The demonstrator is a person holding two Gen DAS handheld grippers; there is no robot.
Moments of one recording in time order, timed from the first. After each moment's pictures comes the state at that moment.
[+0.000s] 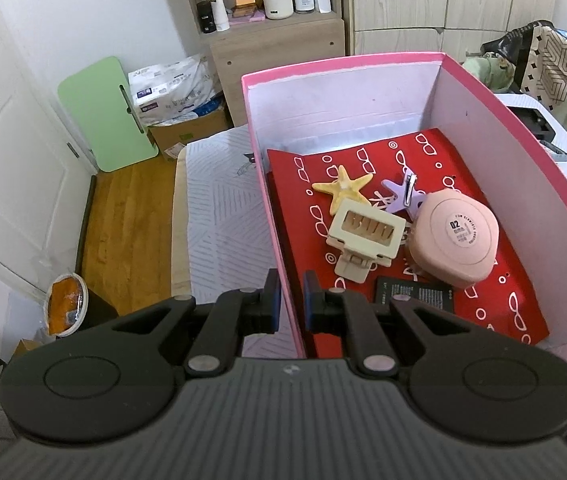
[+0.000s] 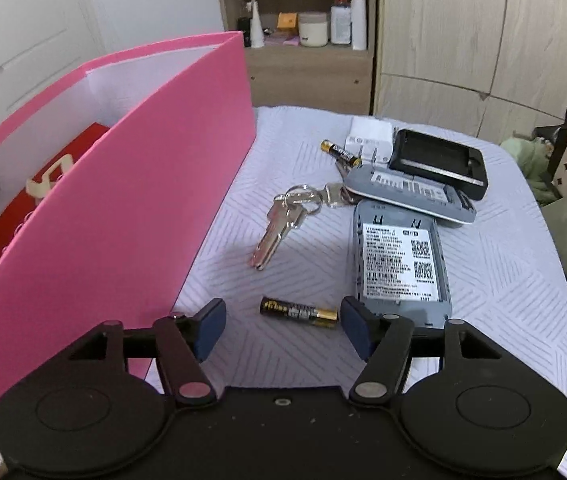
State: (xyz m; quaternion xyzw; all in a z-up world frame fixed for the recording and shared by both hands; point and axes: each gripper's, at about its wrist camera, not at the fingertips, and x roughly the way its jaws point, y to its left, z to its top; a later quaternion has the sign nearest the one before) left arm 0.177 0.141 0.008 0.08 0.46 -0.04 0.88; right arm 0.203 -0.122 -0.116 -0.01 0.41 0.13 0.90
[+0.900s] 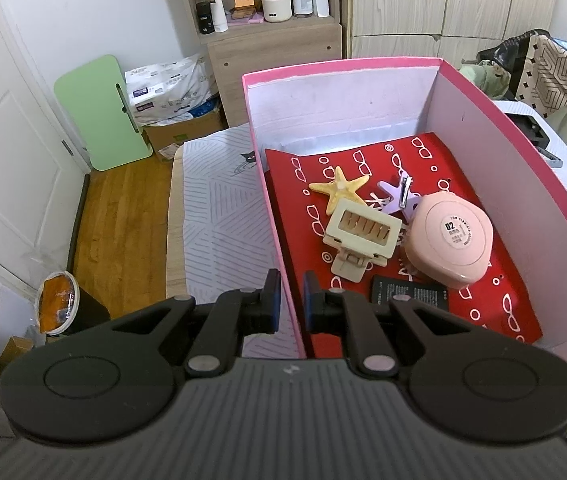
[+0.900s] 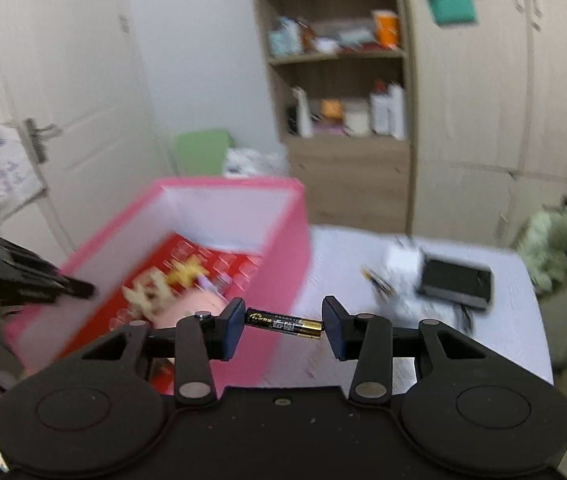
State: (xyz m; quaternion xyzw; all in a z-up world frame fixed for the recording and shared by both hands) left arm 0.174 0.146 0.007 0.07 0.45 -0.05 0.89; right arm 0.186 -0.126 -0.017 0.01 0.30 0.22 0.93
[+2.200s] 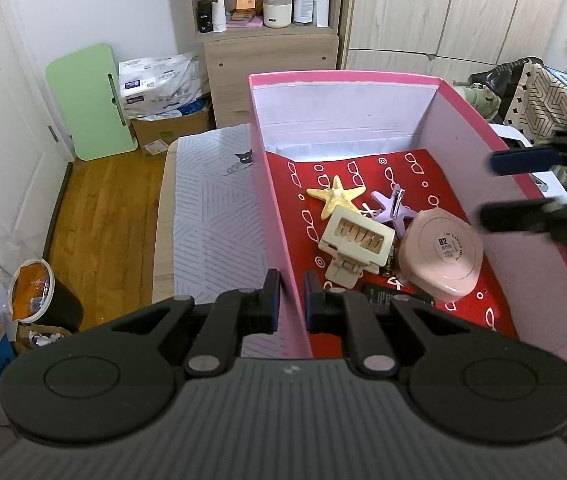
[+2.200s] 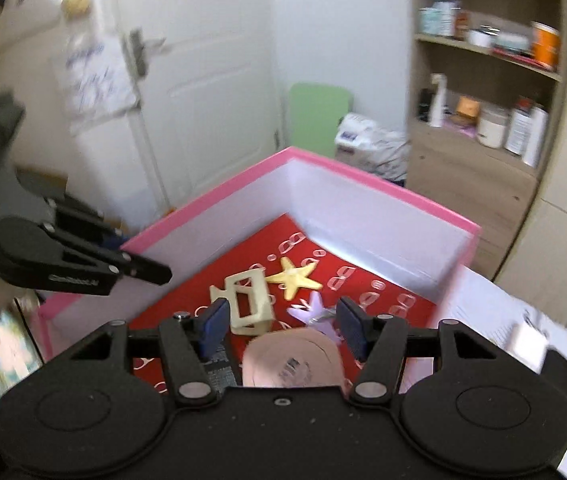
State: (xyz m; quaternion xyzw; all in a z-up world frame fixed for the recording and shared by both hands) left arm 0.173 0.161 0.005 0.02 0.45 -0.06 0.89; right arm 0.226 -0.045 -0.010 -0.09 0.34 0.36 0.86
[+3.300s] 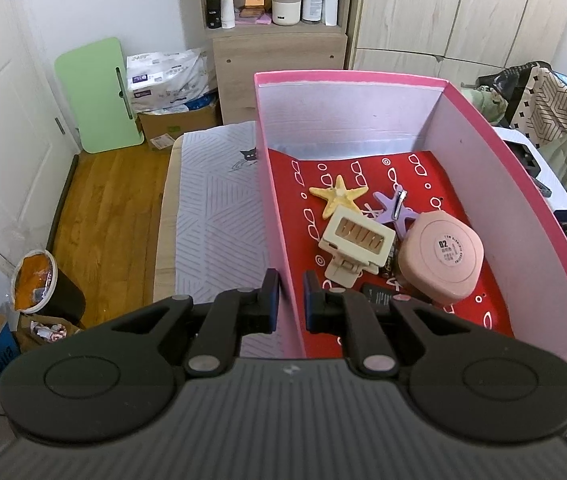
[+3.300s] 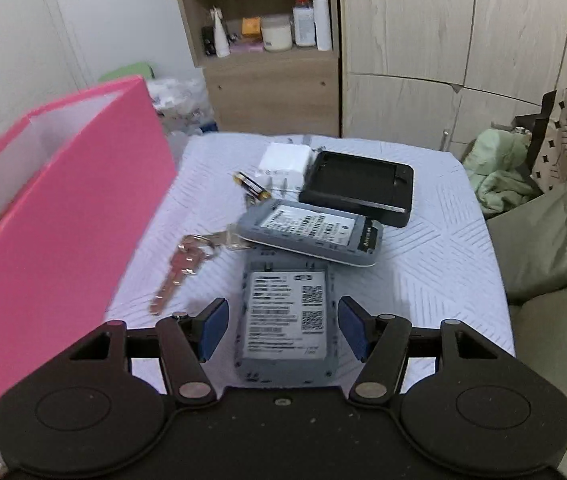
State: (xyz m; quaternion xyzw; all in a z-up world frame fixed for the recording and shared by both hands) left arm 0.173 0.157 0.007 0.01 0.45 -0.05 0.89; right arm 0.244 -0.180 -0.100 0.00 0.43 0.11 0.90
